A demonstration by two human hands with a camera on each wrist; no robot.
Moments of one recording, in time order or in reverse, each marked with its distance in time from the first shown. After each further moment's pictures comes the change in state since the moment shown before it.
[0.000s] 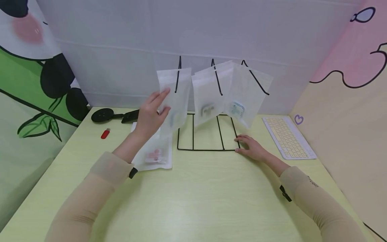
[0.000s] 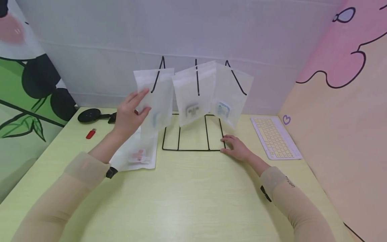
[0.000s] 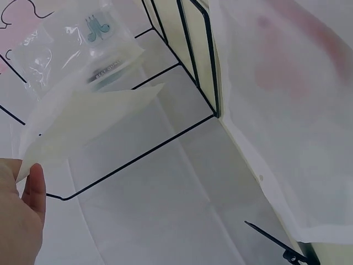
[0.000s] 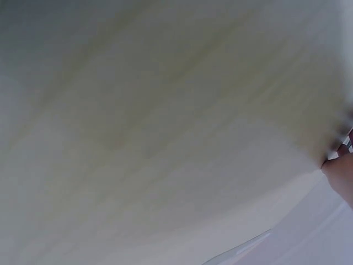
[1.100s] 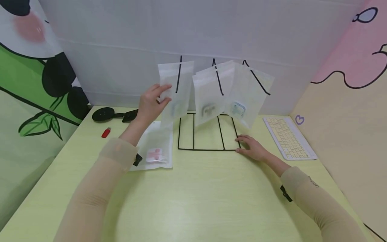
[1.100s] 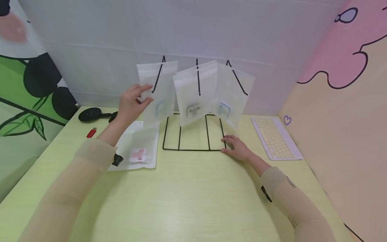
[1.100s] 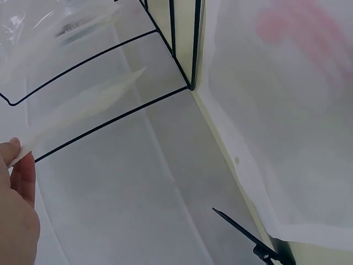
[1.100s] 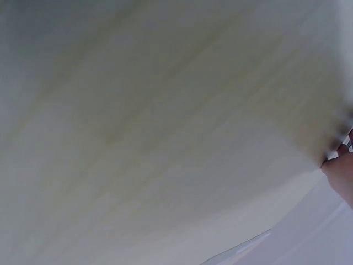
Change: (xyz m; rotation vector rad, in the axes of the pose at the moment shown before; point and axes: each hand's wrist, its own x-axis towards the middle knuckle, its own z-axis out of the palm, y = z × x) left_hand 0.017 -0.040 0.012 -0.027 -0.067 -0.084; right_hand -0.001 -0.002 -0.001 -0.003 -0.002 0.007
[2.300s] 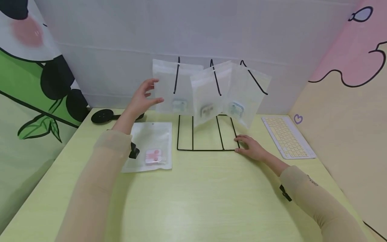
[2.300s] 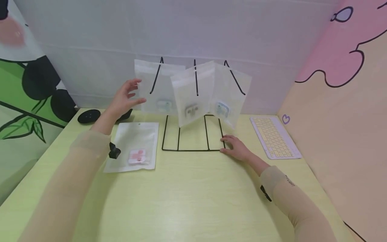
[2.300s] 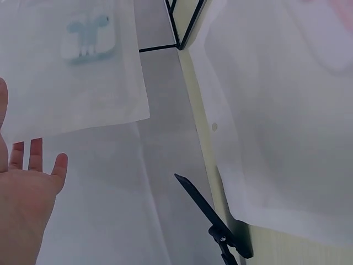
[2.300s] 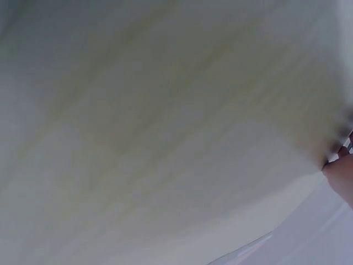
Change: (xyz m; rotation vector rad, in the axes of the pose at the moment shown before) left_hand 0.014 -0.028 -0.027 -0.354 -0.360 -0.548; right_hand 0.001 0.002 0.002 0.009 0.026 -0.021
